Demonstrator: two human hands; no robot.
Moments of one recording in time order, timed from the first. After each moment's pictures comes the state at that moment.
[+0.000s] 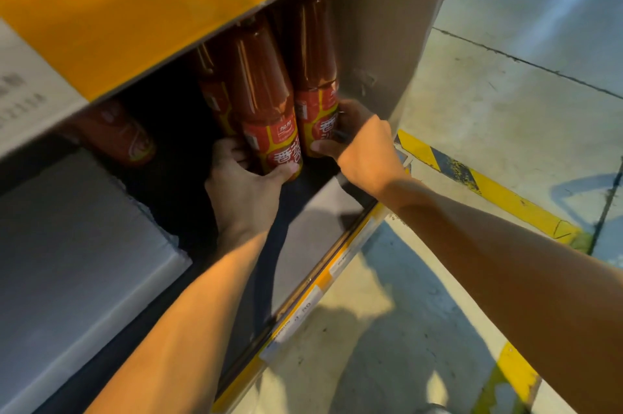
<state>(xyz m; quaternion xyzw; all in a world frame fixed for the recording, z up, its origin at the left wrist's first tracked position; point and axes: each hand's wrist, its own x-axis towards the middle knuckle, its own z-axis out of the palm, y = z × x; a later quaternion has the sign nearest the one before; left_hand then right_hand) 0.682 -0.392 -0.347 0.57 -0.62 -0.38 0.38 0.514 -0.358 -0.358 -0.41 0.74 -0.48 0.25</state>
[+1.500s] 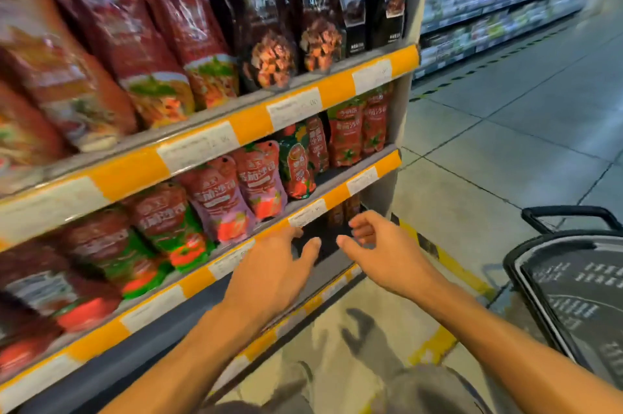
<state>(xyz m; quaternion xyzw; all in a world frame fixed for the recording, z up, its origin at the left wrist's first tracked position) 0.864 -0.125 0.038 0.53 -0.80 -0.22 0.14 0.671 -0.084 -0.008 -0.53 0.72 -0.37 0.24</state>
